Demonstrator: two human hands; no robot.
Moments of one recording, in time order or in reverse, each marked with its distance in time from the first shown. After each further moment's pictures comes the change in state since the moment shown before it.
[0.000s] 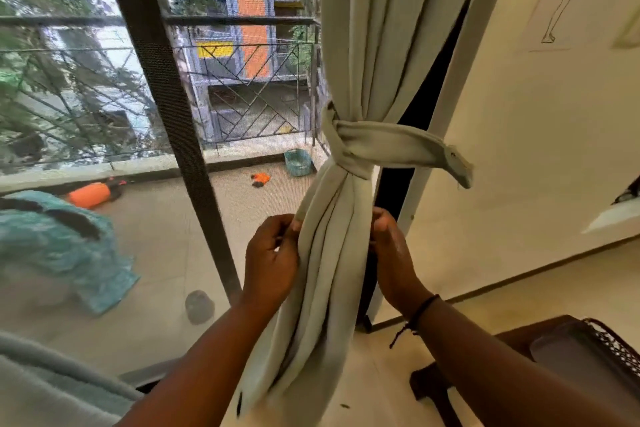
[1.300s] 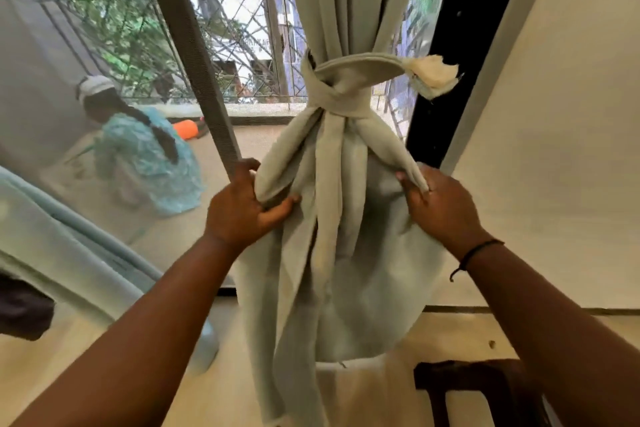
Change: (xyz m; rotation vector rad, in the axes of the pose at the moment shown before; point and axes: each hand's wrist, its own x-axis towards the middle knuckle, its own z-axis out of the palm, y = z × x) left_hand -0.004 0.015 0.042 0.817 0.209 0.007; right_hand 0.081 0.016 -0.151 -0.950 -0.174 -0.328
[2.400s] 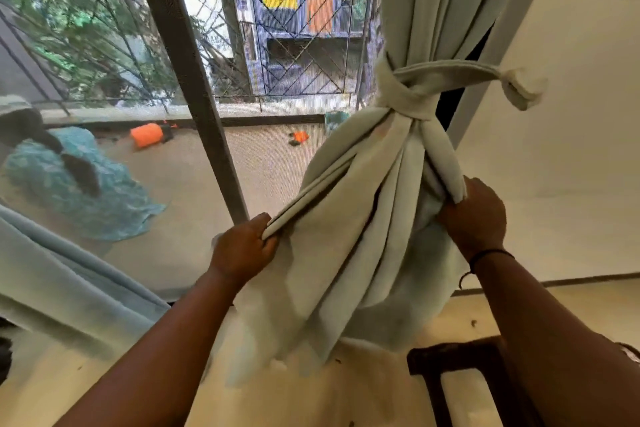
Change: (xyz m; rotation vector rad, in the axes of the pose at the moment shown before) left_hand -0.025 -0.091 0.036 0.058 -0.302 0.040; right_hand -0.023 0.012 0.010 -0.246 0.074 0.395
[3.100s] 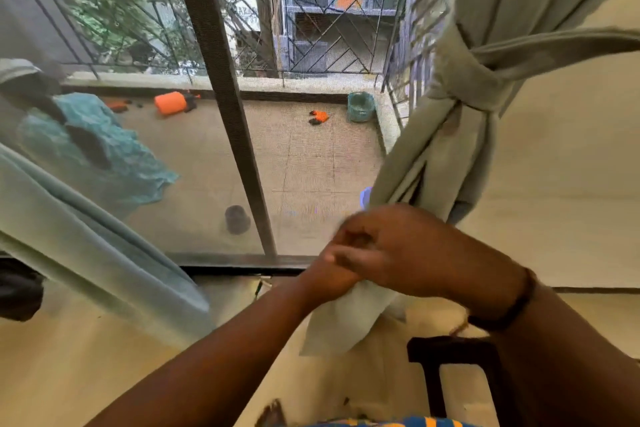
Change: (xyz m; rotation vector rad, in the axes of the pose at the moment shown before) left_hand -0.044 0.118 0.036 -0.861 -0.483 -0.125; right_hand -0.073 -0.138 -0.072 0.161 -0.836 -0.594
